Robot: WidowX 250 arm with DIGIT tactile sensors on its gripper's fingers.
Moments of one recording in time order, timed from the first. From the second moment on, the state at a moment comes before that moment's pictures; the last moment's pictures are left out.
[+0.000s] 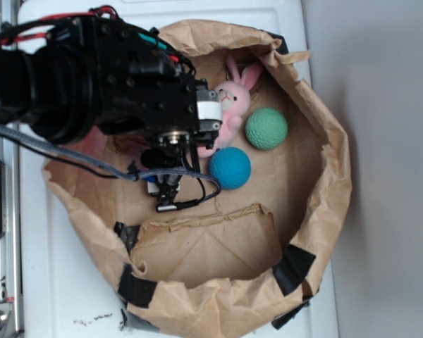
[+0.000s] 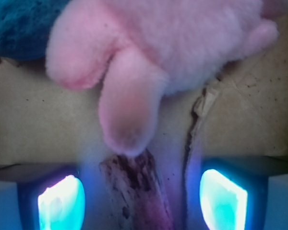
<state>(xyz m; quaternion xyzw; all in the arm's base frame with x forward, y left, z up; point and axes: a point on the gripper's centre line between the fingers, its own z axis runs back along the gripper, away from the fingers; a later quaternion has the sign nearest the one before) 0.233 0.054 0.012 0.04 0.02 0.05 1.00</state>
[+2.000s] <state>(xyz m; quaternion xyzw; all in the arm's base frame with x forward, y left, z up) 0.234 0.062 0.128 -0.15 -0.05 0.06 0.99</state>
